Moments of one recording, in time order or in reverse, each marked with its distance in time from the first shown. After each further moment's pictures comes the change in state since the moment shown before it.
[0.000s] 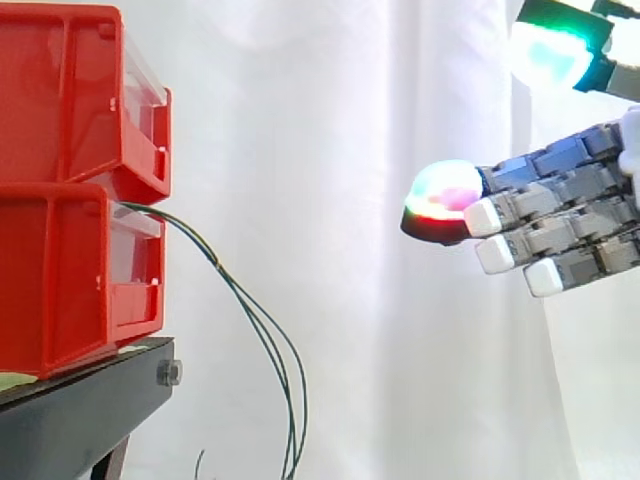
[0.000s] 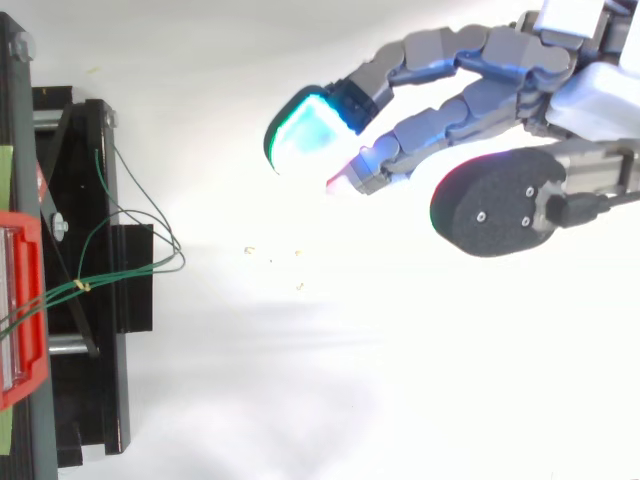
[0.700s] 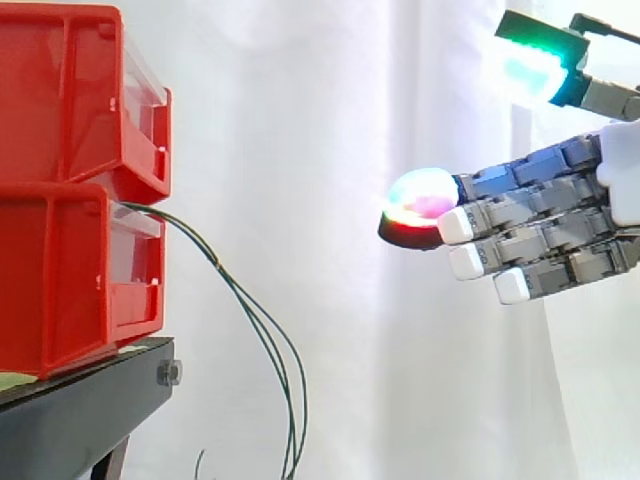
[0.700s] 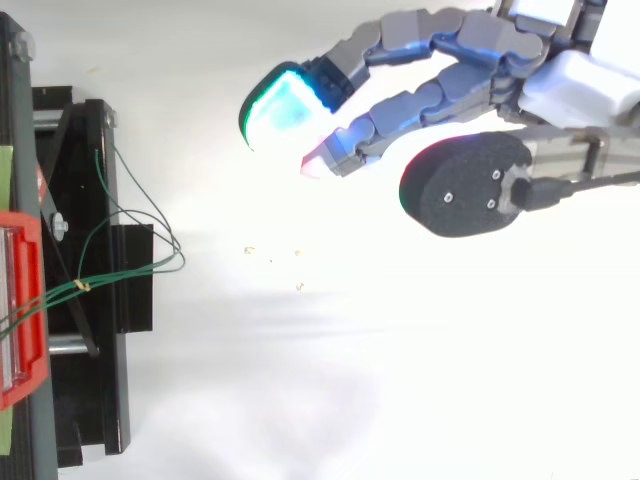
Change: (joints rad) arm -0.005 -0.031 0.000 0.079 0.026 -0.042
